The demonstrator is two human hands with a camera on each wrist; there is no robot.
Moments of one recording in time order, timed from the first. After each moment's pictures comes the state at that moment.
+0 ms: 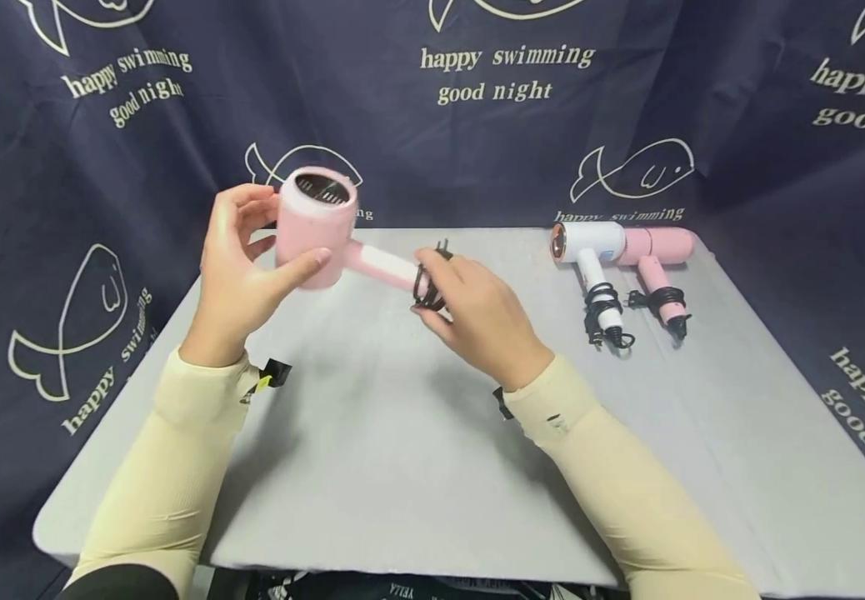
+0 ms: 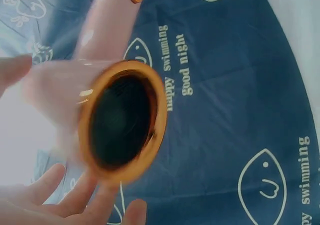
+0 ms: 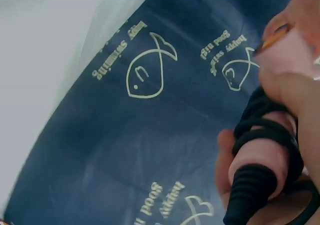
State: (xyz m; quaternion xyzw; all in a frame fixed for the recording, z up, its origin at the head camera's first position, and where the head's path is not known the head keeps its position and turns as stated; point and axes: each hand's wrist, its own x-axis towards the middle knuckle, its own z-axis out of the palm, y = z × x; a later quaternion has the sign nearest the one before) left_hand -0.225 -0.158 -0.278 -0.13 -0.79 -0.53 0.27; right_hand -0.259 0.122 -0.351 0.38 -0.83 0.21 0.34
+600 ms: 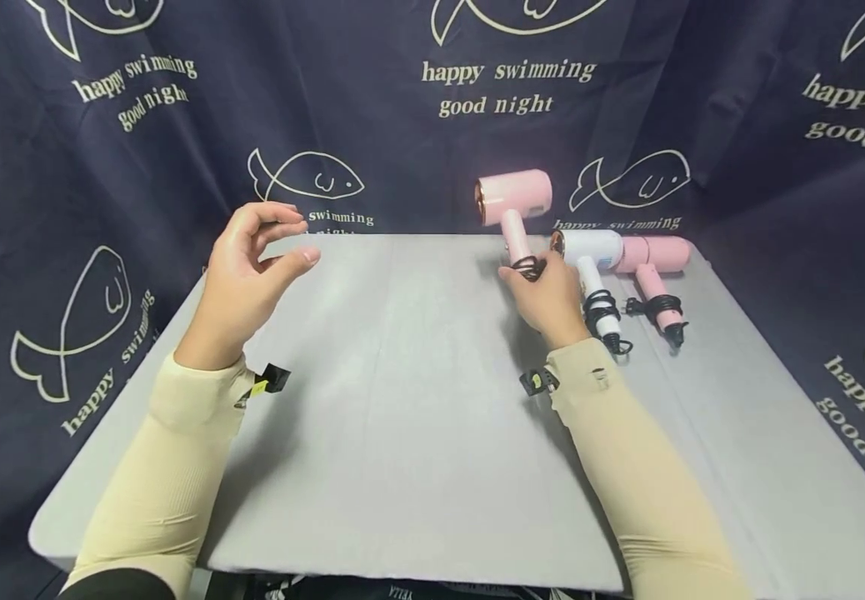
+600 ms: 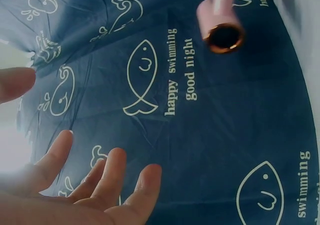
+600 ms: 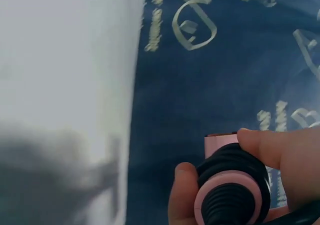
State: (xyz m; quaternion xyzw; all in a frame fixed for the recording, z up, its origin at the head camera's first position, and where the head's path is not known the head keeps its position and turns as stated) left_hand -0.235 -0.166 -0.286 -0.16 -0.78 -0.57 0.21; right_hand -0.317 0.191 -0.377 -0.02 -0.89 0.45 0.12
